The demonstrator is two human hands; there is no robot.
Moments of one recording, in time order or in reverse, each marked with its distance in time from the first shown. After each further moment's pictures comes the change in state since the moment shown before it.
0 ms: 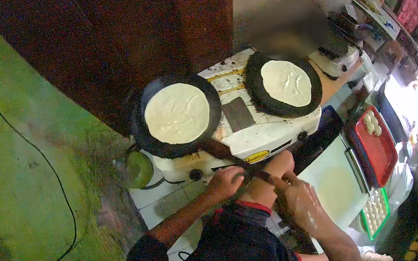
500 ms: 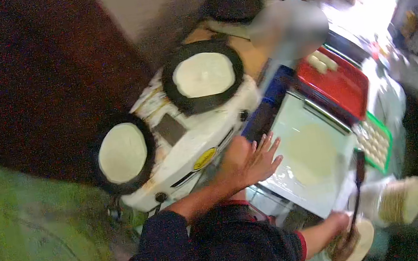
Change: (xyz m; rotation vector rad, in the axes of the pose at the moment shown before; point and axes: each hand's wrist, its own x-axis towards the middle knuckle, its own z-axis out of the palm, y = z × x) left_hand 0.122 0.190 0.161 0.282 -0.347 0.392; right_hand -0.380 0.162 0.242 0.181 1.123 1.063
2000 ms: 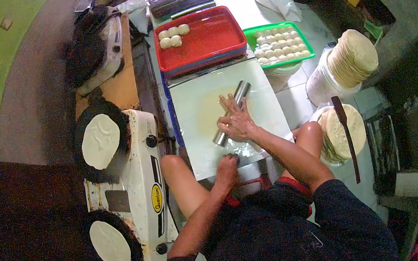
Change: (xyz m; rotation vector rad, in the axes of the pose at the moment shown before) left_hand -0.044 0.019 0.111 -0.109 -0.338 0.389; right_hand 0.152 -0.133 0.221 -0.165 -0.524 -0.300
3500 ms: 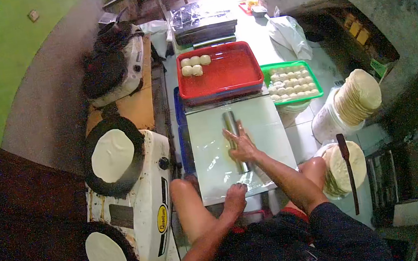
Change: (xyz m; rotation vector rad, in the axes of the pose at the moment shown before) left_hand -0.005 0.026 -0.023 0.047 0.063 0.002; right_hand 0.040 -0.002 0.022 0.259 0.158 0.097
